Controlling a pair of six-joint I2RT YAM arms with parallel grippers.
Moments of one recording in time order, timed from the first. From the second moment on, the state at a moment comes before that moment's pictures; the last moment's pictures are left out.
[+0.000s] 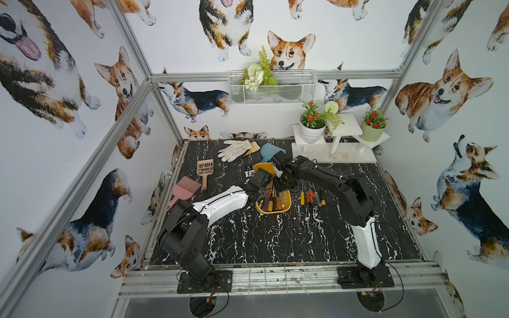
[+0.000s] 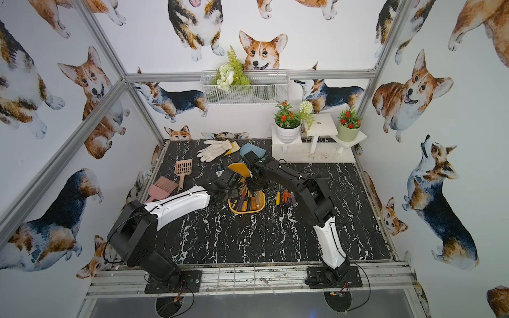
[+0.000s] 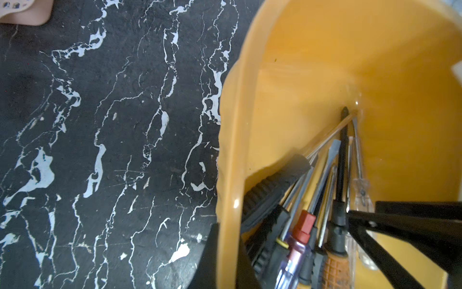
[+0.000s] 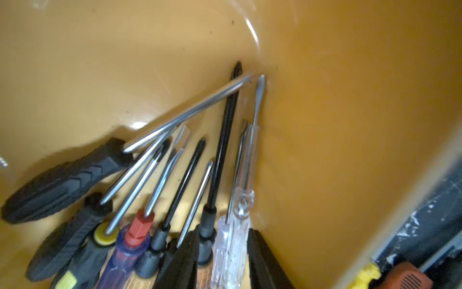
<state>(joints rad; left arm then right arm) -0.66 1.63 1.07 -0.47 -0.40 -0.76 0.73 2.14 1.75 -0.89 -0.01 0.37</state>
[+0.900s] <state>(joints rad) -0.66 1.63 1.06 -0.47 -0.38 -0.77 0.72 2.06 1.65 -0.86 -0.03 0.42</state>
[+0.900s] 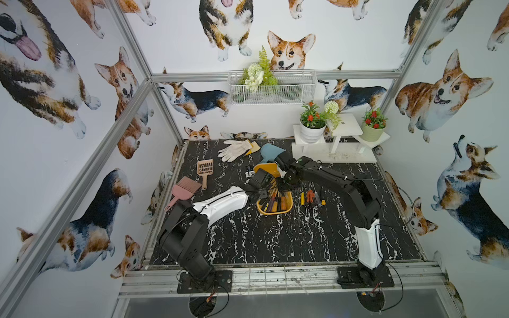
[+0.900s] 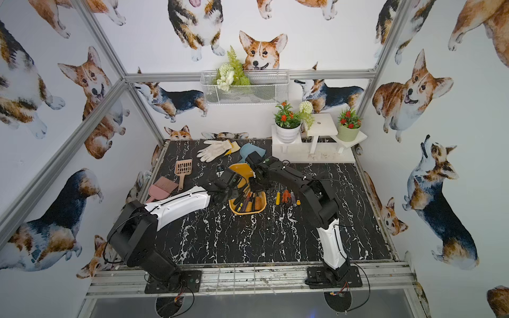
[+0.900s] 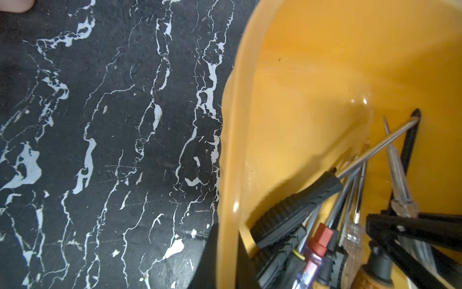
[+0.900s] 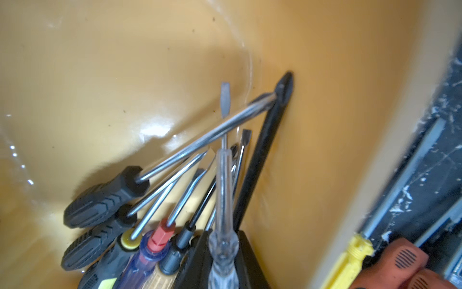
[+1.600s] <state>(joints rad) -0.66 1.63 1.06 -0.48 -0.39 -0.77 0.72 2.05 1.61 -0.83 -0.08 0.42</state>
